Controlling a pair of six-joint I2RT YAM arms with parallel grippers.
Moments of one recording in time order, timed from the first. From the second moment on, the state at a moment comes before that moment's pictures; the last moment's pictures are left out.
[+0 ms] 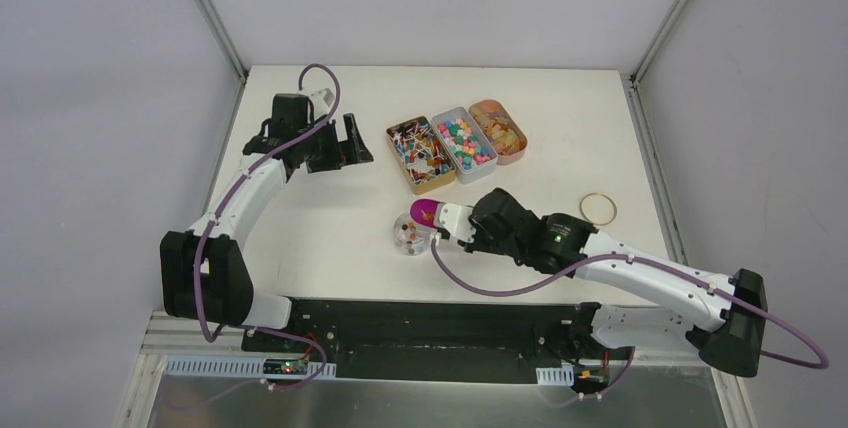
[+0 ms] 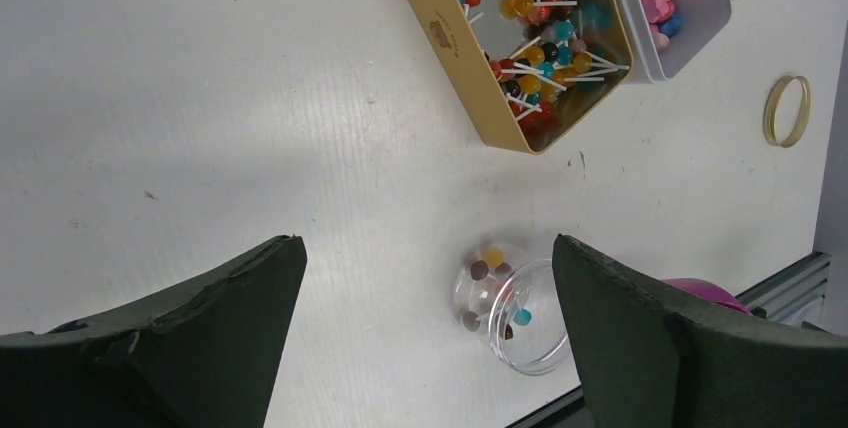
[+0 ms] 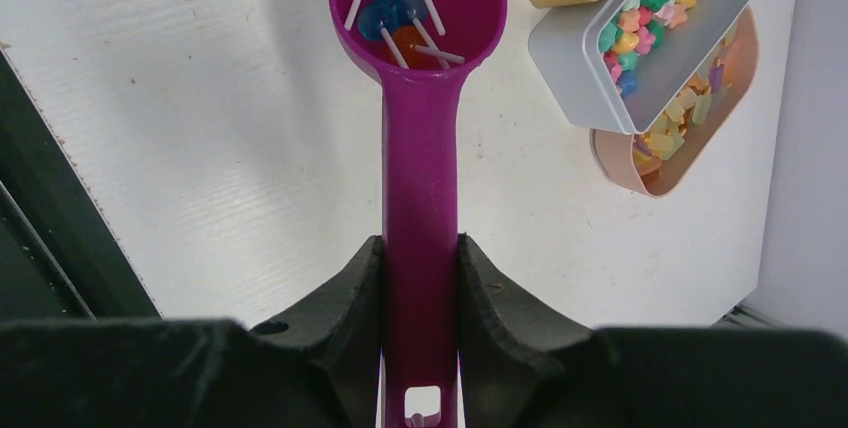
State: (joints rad) left arm -0.13 1.39 1.08 -0.48 0.41 -0.37; right arm 1.08 1.07 0.91 -0.68 0.26 -0.52
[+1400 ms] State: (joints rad) left arm -0.13 1.39 1.08 -0.50 0.32 -0.36; right arm 1.25 1.25 1.13 -1.01 0.44 -0.52
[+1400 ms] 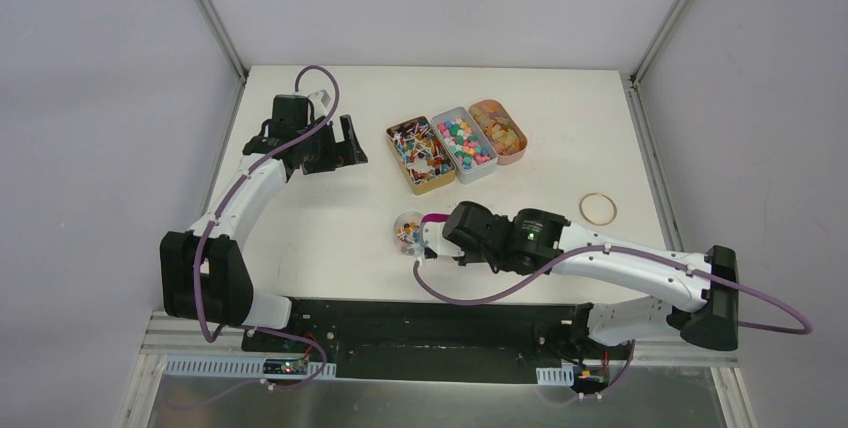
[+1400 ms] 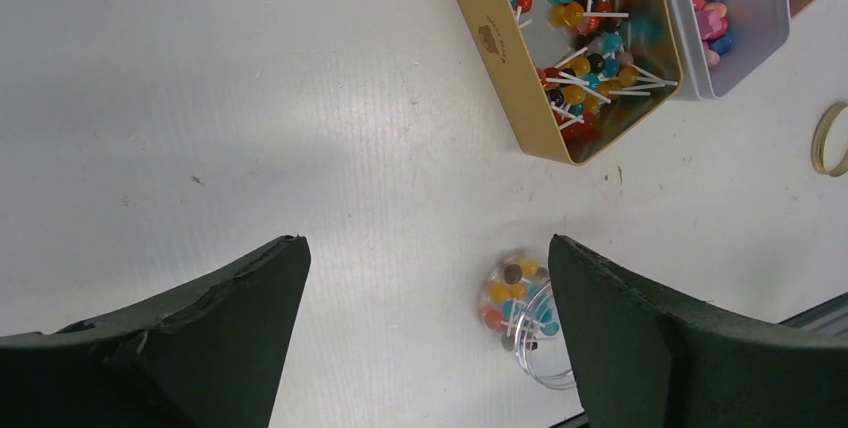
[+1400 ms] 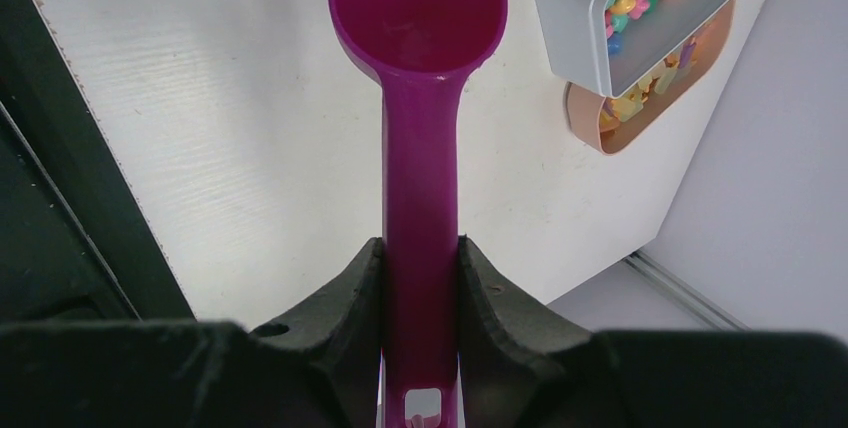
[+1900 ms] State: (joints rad) left arm -0.13 1.39 1.08 -0.50 0.33 -0.36; right arm 1.28 1.32 1.21 -1.08 0.49 -0.52
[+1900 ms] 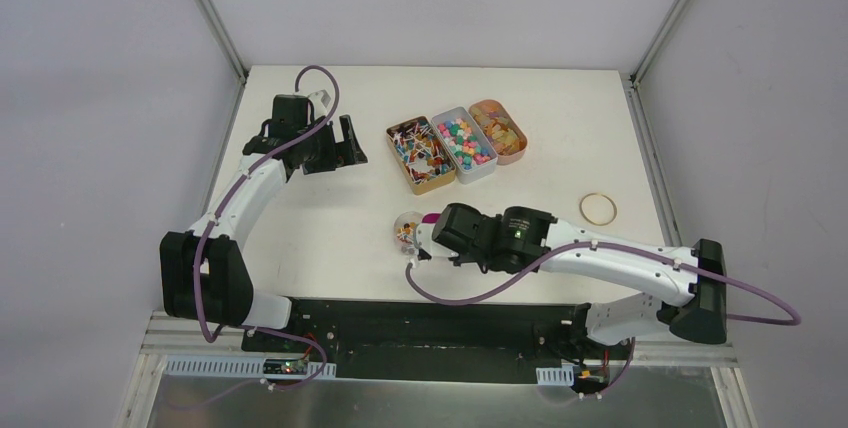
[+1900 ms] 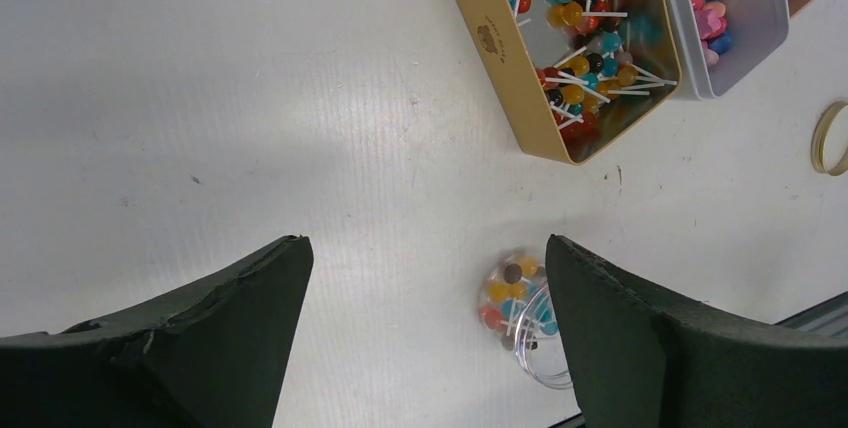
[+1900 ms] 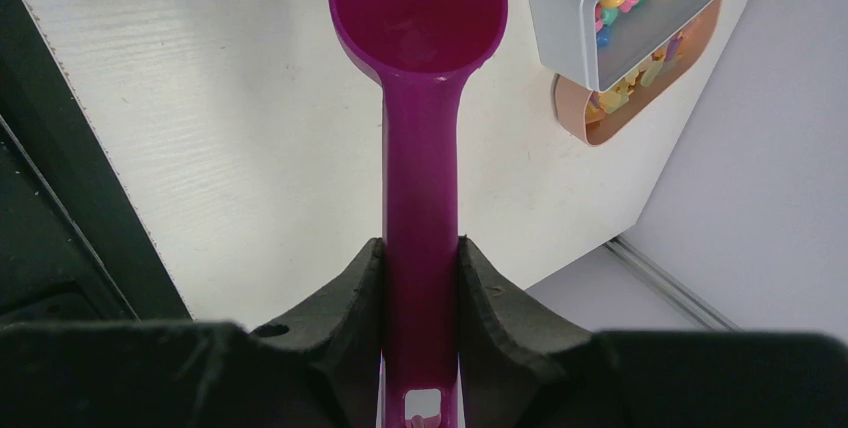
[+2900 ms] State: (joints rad) left arm -0.13 1.33 0.96 -0.28 0.81 -0.50; right arm 1.21 1.41 1.39 -0.96 0.48 -0.30
